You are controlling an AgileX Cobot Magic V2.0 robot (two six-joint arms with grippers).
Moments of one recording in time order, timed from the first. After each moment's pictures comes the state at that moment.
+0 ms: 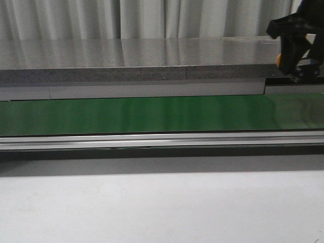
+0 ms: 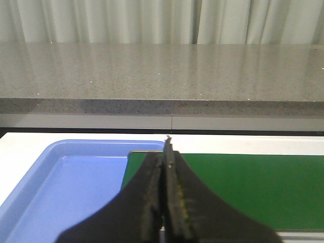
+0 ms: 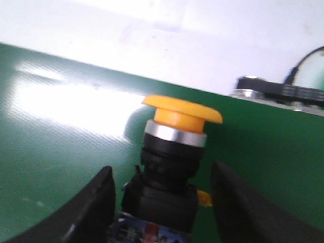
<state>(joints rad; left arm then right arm) 0.06 0.33 -0.27 -0.31 0.11 0.28 0.06 1.70 -1.37 -0.01 0.78 -0.10</state>
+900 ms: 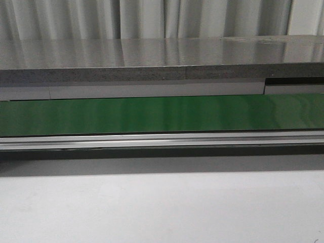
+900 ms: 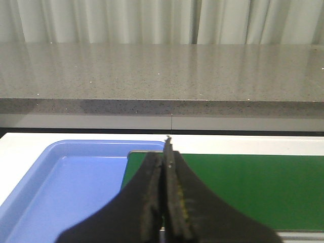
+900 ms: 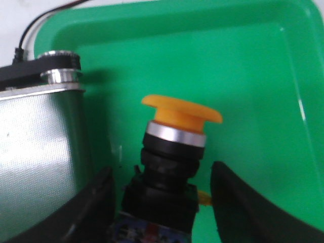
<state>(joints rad) 0.06 0.33 -0.27 -0.31 0.11 0.28 -0.39 1.82 -1.41 -0.07 0.70 -0.16</state>
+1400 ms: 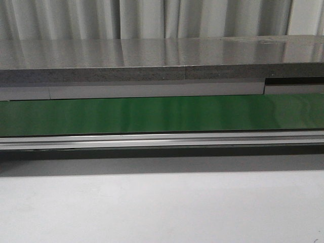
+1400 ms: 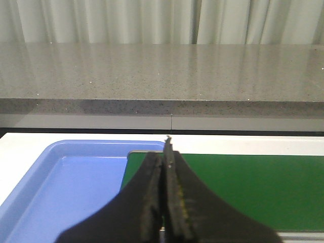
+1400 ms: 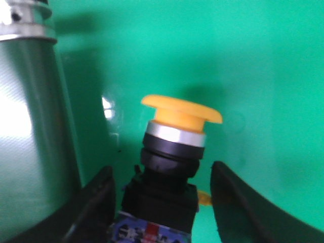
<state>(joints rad) 0.06 0.33 -0.27 -0.31 0.11 0.28 -0.39 1.95 -1.41 -0.07 0.73 -0.16</state>
